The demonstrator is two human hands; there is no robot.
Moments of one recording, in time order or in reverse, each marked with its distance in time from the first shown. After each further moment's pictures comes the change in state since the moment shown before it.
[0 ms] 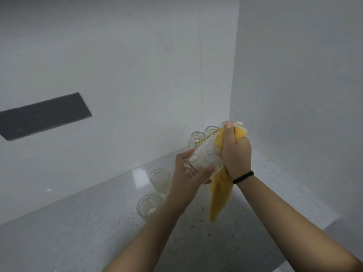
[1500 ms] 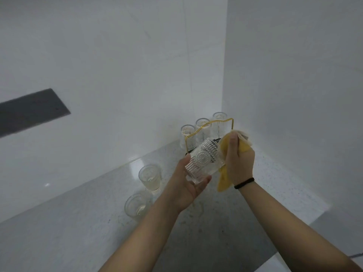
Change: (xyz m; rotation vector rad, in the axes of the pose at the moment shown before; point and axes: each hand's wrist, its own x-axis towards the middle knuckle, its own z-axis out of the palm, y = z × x) left_hand 0.030 -0.026 0.021 -0.682 -0.013 -0.648; right_hand 0.021 0.065 -0.031 0.001 0.081 -0.114
